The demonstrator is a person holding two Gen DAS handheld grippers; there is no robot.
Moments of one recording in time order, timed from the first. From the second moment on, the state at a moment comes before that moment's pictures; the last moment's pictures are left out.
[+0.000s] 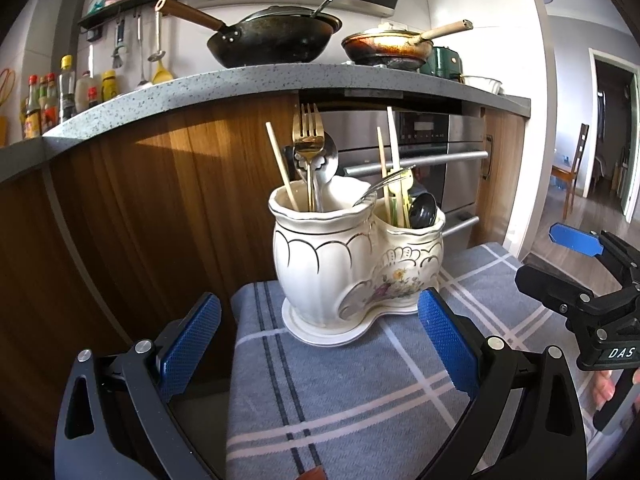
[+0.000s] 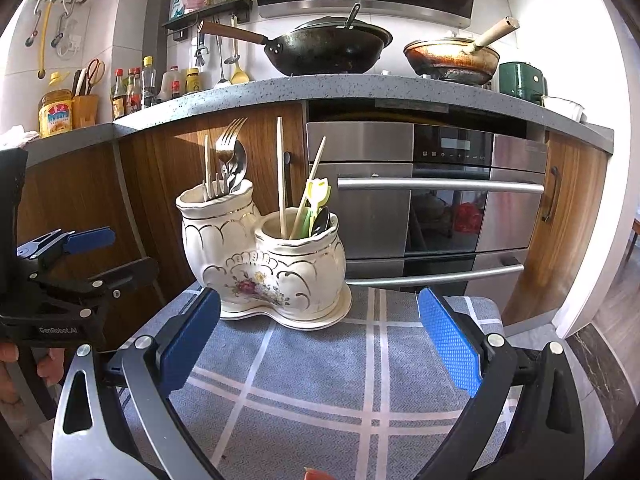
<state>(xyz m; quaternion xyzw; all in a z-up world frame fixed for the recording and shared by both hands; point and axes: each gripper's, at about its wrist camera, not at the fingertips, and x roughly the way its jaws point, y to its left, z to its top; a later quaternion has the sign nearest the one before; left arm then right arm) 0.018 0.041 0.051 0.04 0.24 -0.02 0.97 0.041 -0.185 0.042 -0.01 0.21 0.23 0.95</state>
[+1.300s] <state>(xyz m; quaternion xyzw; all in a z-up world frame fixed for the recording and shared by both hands) 0.018 0.040 0.048 0.04 0.24 -0.02 0.97 0.041 -0.184 0.040 -0.02 0.22 0.23 0.95</state>
